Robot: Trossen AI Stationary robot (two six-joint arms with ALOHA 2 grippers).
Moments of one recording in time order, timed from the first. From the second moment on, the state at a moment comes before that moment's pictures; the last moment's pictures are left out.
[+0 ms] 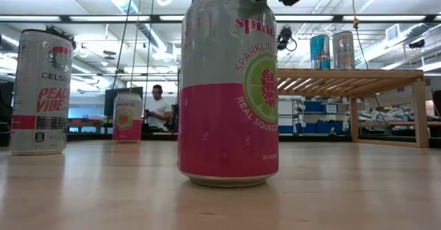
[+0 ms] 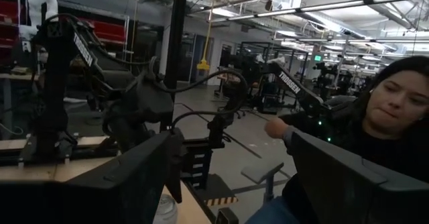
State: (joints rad) left arm -0.78 0.40 0.43 0.18 -0.29 -0.12; right arm 0.41 1.93 1.42 -0.32 -0.10 -0.06
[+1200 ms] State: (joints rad) left arm -0.78 0.41 0.43 0.16 -0.29 -0.13; right arm 0.40 1.93 1.42 -0.37 -0.06 -0.01
